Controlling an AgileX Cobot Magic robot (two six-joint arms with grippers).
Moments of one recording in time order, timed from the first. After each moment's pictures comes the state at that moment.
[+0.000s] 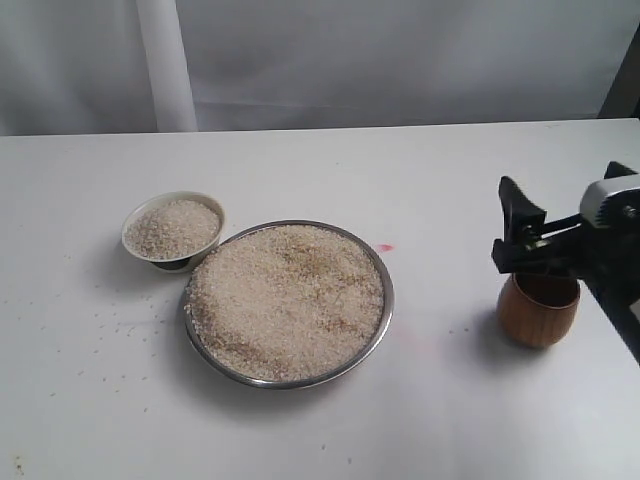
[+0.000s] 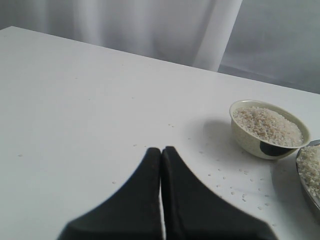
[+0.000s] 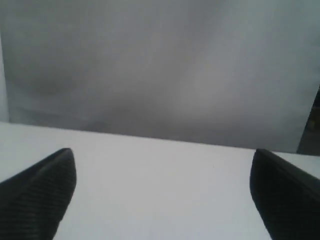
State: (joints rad) left arm 0.08 0.00 0.00 0.20 0.36 -0.39; right arm 0.46 1.52 -0.26 0.39 -1.17 -0.24
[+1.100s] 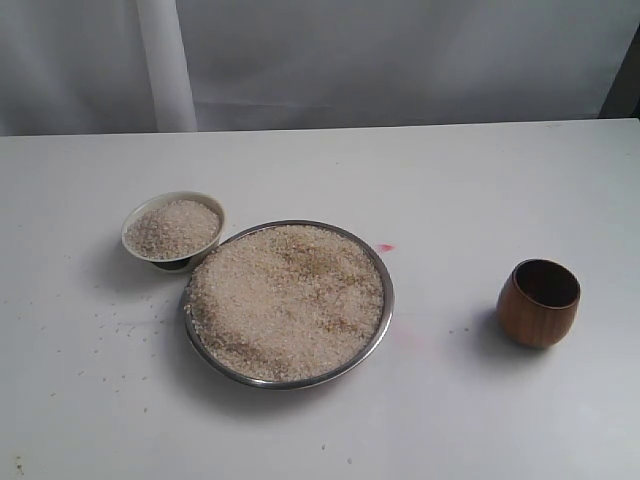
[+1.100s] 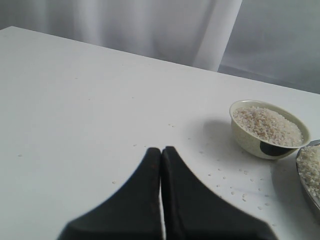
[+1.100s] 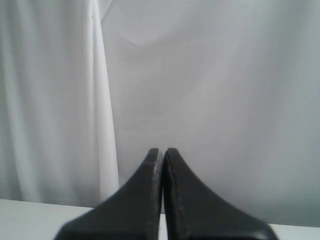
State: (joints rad) left arm 0.08 0.00 0.00 0.20 0.36 -0.39; right arm 0.57 0.62 -0.23 0.40 -0.56 -0.30
